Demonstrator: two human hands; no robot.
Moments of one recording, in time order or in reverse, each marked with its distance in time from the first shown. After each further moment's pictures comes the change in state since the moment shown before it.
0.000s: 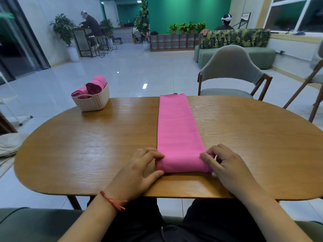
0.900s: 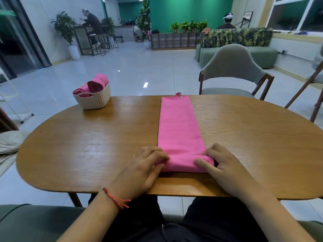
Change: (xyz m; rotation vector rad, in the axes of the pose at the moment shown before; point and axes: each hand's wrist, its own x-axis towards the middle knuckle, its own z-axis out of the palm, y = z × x) left_hand 0.001 0.005 0.004 0.036 0.012 0.074; right_hand -0.001 -0.007 -0.001 -0.055 -0.157 -0.070
